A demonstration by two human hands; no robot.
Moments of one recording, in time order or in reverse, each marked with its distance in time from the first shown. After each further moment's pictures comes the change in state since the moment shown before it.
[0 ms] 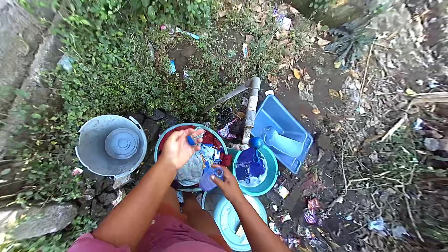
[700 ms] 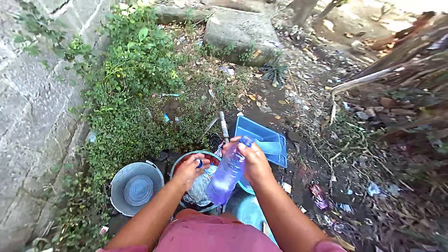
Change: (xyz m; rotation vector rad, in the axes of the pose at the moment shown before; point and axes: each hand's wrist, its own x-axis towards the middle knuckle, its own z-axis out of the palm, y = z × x) left_hand -0.164 0.089 0.054 0.583 -0.243 -0.057; right_hand -0.105 -0.329 0.016 0.535 0.346 -0.469
